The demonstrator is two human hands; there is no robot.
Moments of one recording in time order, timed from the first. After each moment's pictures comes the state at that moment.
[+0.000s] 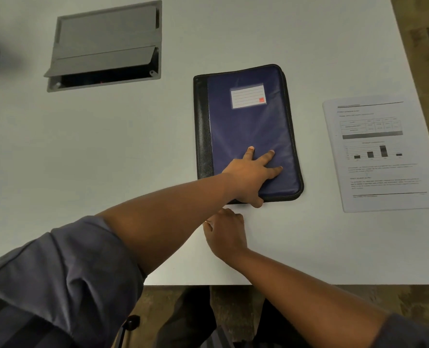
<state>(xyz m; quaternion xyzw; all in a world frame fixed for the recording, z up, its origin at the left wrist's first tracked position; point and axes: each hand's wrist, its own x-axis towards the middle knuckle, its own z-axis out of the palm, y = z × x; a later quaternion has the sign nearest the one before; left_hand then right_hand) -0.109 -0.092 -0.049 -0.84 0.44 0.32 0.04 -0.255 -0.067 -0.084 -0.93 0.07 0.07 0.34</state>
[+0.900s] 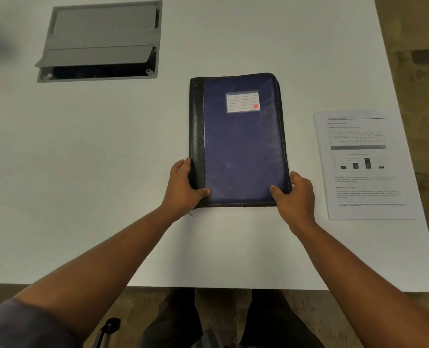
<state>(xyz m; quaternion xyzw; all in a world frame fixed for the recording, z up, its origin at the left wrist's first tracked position) -0.141 0.019 -0.066 -0.90 -0.04 0.23 -0.37 -0.217 -0.240 -0.078 -0.84 0.35 0.05 0.41</state>
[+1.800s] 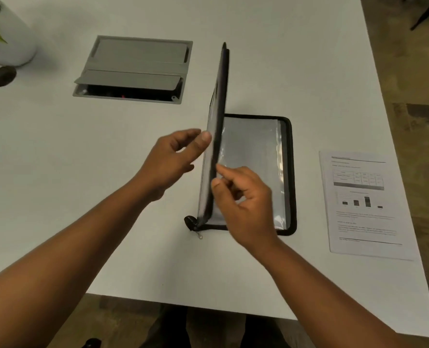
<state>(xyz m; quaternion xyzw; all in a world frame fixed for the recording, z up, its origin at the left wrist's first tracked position) -0.091 0.047 0.091 -0.75 -0.05 0.19 -0.63 -0.184 -0.116 0.075 -0.77 -0.02 -0.11 0.62</state>
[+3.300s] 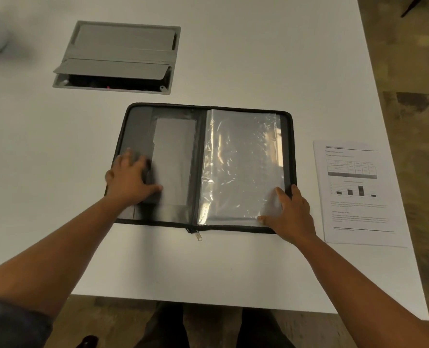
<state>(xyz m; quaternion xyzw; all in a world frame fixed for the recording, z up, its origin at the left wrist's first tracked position) -0.075 0.147 -0.063 -0.97 -0.03 0.21 -0.07 -0.211 -0.251 -0.075 -0.94 0.18 0.21 0.19</state>
